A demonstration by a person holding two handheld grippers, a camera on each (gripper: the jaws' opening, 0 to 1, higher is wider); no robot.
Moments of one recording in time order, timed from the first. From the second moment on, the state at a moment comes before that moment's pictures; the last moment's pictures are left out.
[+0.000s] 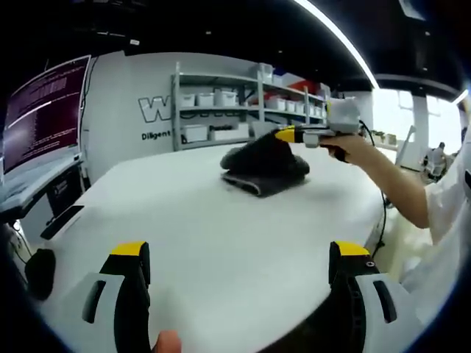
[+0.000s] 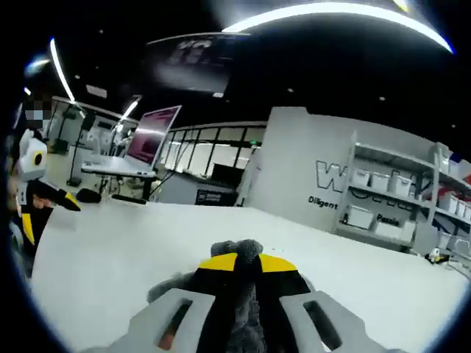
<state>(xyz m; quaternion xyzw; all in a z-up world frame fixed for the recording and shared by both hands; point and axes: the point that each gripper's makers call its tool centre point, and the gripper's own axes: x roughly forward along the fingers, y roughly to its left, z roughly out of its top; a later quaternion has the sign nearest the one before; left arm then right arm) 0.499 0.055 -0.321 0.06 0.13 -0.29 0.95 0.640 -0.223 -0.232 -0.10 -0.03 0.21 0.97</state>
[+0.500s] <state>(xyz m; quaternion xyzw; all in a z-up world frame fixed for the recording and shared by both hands) 0.502 0.040 -0.322 0.07 0.14 -0.30 0.94 0.603 -0.380 -0.282 -0.09 0.04 0.00 1.00</state>
